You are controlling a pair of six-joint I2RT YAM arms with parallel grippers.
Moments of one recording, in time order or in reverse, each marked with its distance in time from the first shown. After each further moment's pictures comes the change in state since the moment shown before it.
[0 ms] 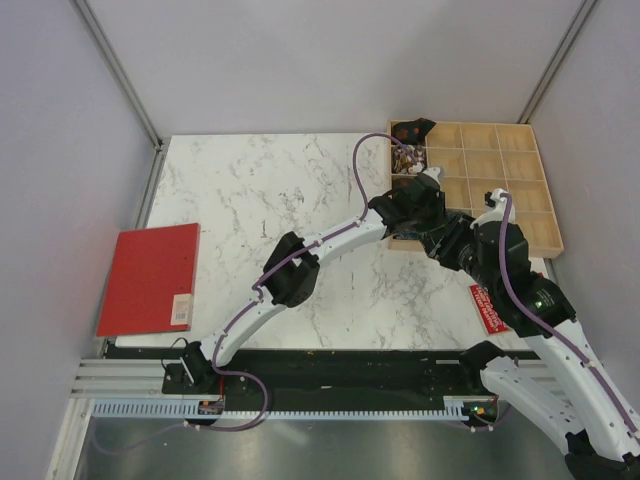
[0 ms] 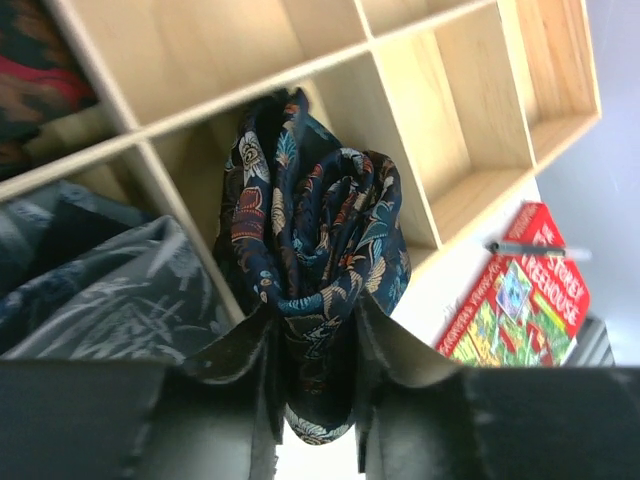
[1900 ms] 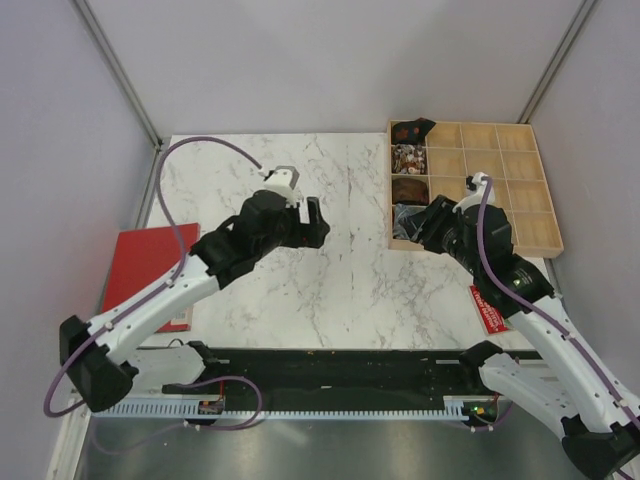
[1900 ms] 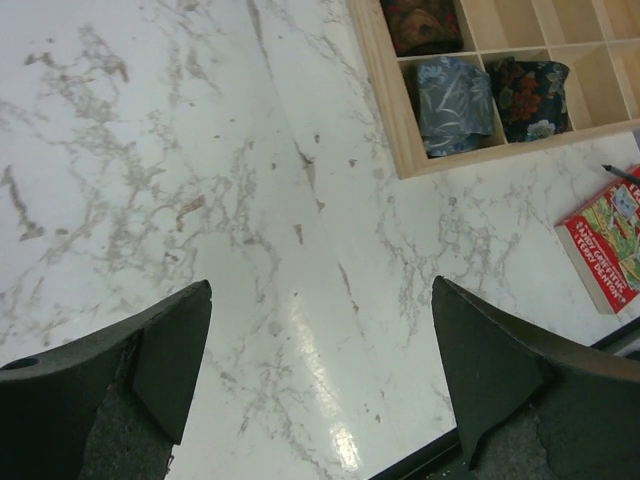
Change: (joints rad) left arm 0.169 -1.417 -1.360 0.018 -0.249 0.223; right arm 0.000 0.121 0.008 0.196 -0.079 -0.010
